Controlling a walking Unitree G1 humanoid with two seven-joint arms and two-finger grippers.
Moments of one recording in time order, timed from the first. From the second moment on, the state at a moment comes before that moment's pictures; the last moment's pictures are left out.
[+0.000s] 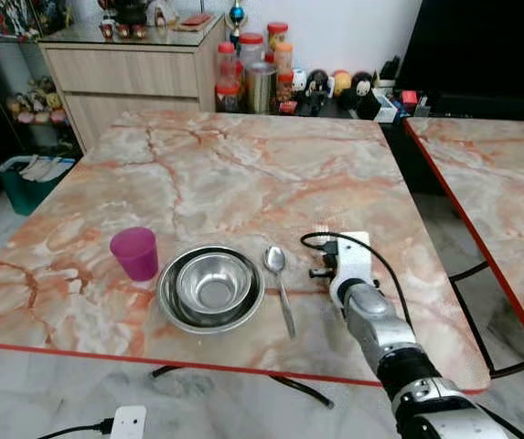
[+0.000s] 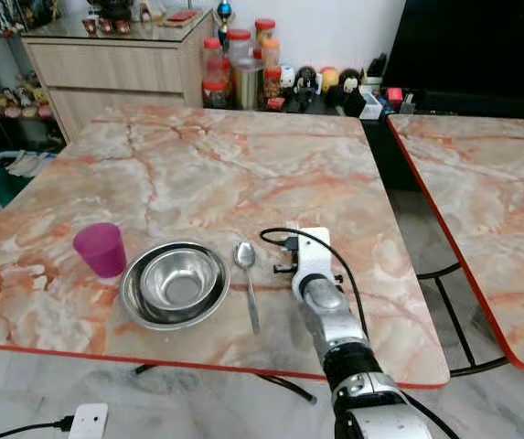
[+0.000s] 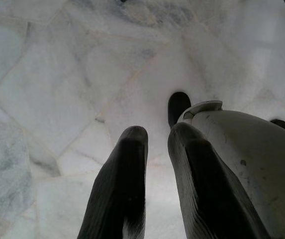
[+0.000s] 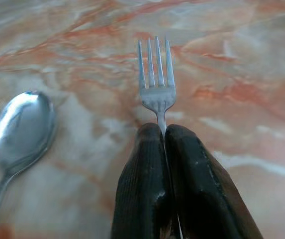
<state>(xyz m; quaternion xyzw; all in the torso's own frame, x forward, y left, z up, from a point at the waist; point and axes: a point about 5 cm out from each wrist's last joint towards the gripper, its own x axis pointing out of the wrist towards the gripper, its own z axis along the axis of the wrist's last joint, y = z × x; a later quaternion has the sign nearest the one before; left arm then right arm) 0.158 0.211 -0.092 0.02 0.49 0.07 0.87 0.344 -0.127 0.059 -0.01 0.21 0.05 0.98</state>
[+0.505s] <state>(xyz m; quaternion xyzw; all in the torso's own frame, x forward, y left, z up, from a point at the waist) 0.157 0.211 -0.092 0.02 0.49 0.07 0.87 0.342 -0.115 0.063 0.00 0.22 0.09 0.97</state>
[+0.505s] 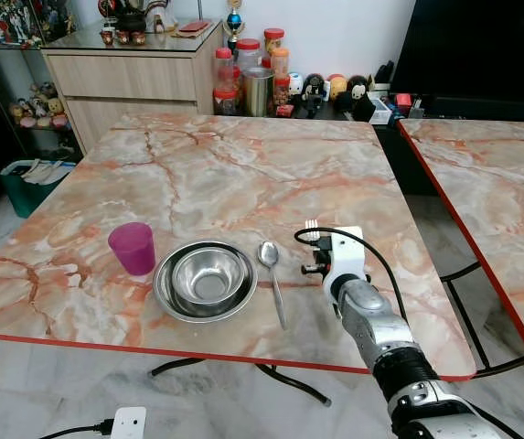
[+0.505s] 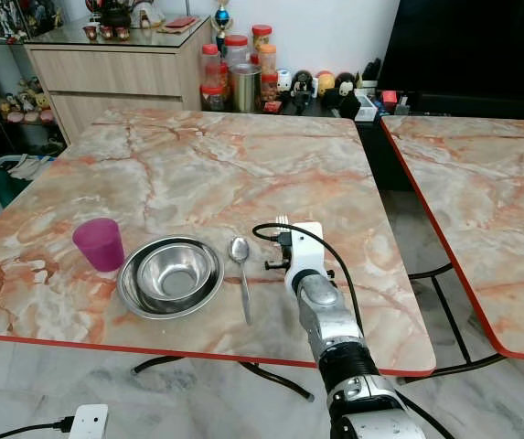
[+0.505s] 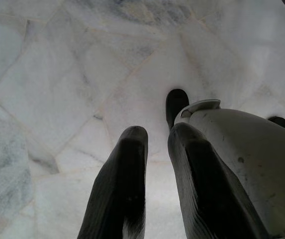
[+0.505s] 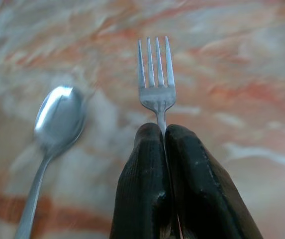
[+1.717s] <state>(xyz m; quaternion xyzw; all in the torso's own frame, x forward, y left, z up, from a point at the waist) 0.157 0.210 -0.092 0.02 0.49 0.06 0.87 0.336 -0.109 0.049 0.00 0.24 0.09 0.97</state>
